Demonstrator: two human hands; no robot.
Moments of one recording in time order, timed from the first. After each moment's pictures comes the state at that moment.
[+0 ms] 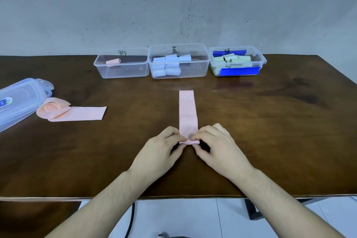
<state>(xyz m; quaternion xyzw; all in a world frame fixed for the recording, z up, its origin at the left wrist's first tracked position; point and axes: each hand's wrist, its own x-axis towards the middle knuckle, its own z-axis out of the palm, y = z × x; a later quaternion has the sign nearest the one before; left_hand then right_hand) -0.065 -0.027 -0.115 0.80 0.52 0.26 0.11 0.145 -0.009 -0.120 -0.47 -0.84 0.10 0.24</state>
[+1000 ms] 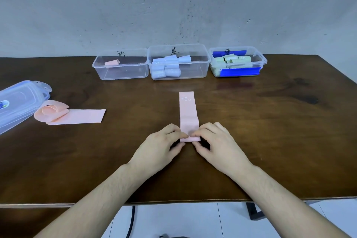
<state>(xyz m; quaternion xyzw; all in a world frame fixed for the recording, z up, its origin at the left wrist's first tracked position) -0.073 -0.006 -0.112 0.83 0.49 0.24 0.12 0.141 0.005 -0.121 -0.47 -0.84 0.10 0.25</state>
